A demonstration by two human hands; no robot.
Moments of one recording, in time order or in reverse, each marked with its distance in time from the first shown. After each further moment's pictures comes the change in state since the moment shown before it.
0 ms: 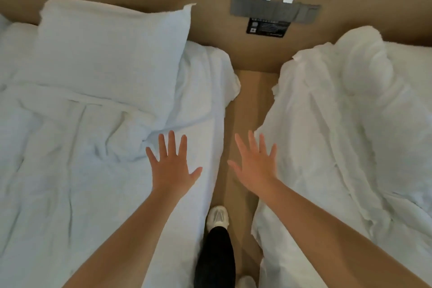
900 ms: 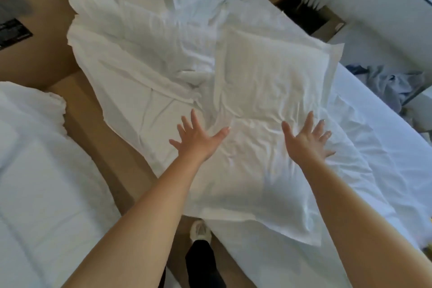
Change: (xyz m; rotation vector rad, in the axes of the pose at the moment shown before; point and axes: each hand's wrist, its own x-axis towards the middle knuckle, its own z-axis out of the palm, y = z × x) left_hand -0.404 0.444 0.037 -0.376 -0.323 0.590; right_hand -0.580 0.351 0.208 0.875 0.281 1.427
